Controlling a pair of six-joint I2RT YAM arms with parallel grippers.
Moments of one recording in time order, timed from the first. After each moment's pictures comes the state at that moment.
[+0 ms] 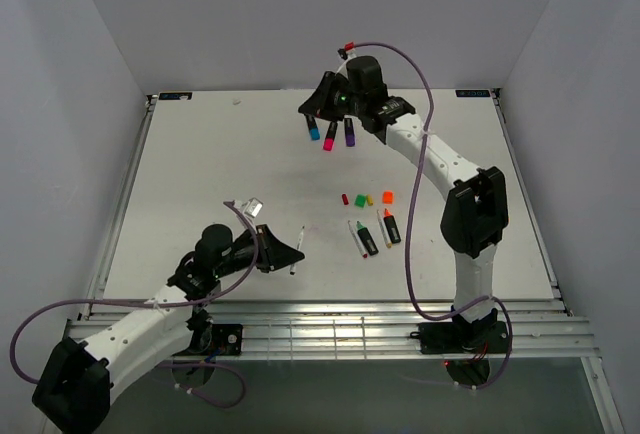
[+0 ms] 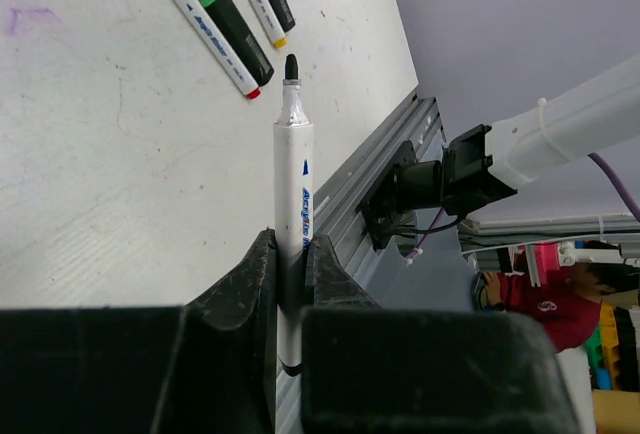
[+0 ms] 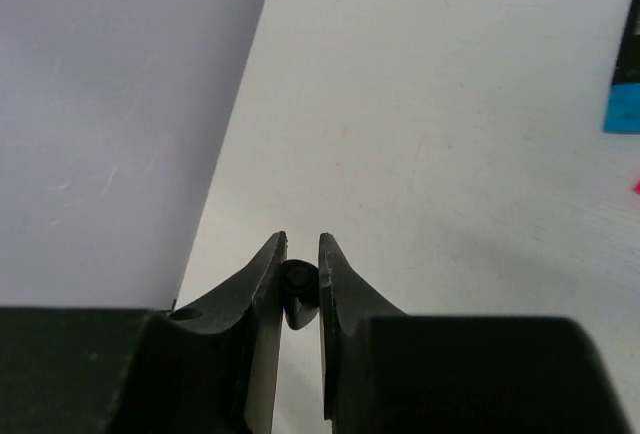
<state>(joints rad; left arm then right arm) -0.57 0.72 0.20 0.26 0.50 -0.87 0.57 2.00 1.88 -0.22 -0.33 0.73</state>
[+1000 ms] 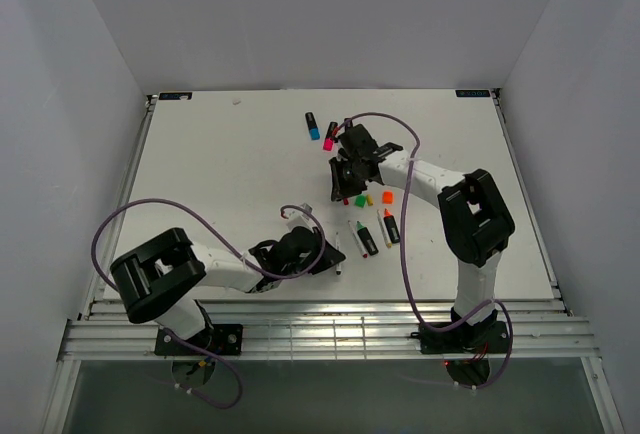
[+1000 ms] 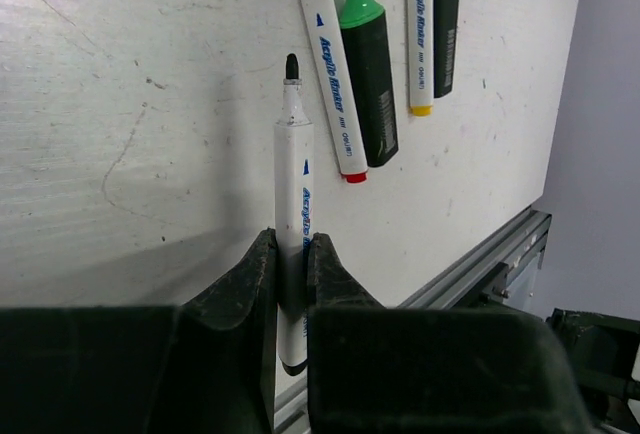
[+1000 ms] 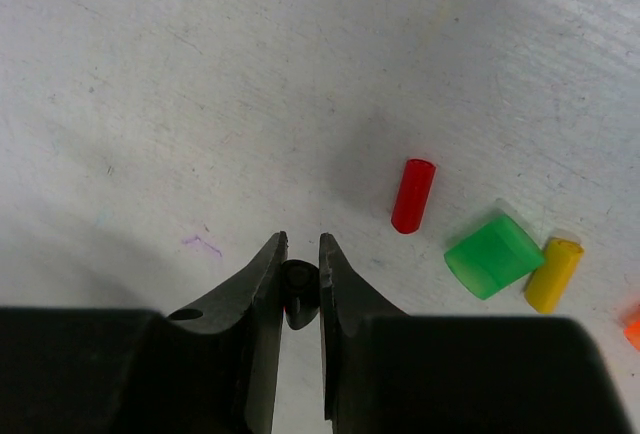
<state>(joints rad) -1.01 1.53 0.47 0.48 -0.13 -1.19 0.63 1.92 1.40 -0.47 -0.19 0.33</state>
